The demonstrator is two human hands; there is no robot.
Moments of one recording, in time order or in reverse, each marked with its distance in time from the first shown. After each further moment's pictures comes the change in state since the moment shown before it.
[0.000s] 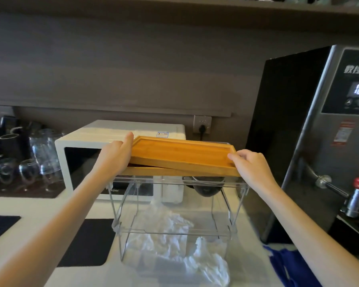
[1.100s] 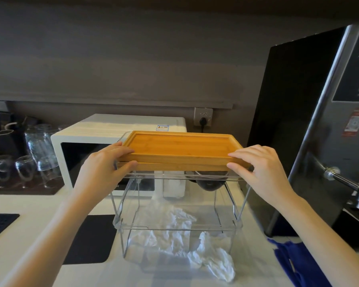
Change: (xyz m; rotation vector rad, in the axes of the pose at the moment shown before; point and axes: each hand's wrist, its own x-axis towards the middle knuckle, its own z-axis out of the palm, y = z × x) left_hand -0.027 -0.040 -0.004 0.214 0.118 0.424; right_hand -0.030 0.008 -0.010 -0.346 0.133 -0.588
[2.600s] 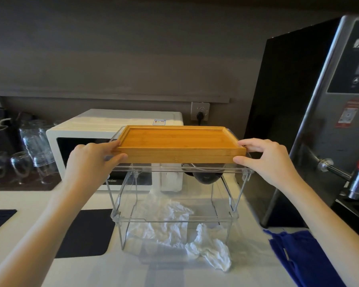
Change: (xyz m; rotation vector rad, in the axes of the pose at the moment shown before) left_hand -0.001 -0.008 -0.004 0.077 0.110 -0.052; right_hand 0.001 -0.002 -0.022 0.241 -0.129 0.384
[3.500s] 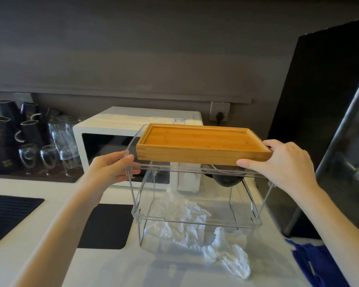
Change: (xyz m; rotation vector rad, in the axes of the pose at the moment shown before) left_hand -0.020 -0.023 -0.004 -0.858 -0.294 -0.465; right_hand 0.008 -0.021 0.020 -0.372 0.045 0.056
